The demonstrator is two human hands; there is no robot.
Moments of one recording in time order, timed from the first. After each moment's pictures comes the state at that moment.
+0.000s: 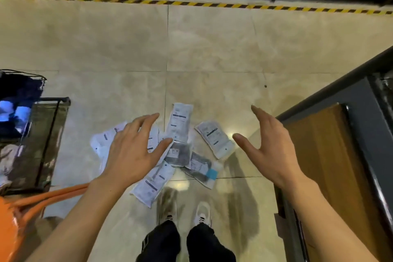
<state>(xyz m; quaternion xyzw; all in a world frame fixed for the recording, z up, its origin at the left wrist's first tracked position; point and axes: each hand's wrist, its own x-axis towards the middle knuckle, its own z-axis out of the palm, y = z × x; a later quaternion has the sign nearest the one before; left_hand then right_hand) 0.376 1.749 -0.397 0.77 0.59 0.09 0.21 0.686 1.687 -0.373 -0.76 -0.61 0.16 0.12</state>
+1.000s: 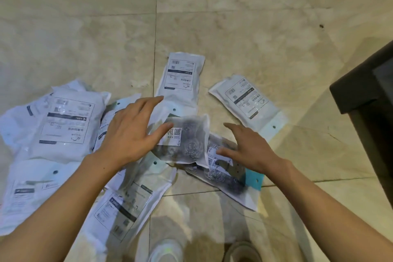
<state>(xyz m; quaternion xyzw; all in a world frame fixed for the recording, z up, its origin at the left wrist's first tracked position) 0.364 1.808 -0.938 0.82 0.54 0.07 0.18 0.660 1.724 -0.990 -0.69 -0.66 0.31 -0.01</state>
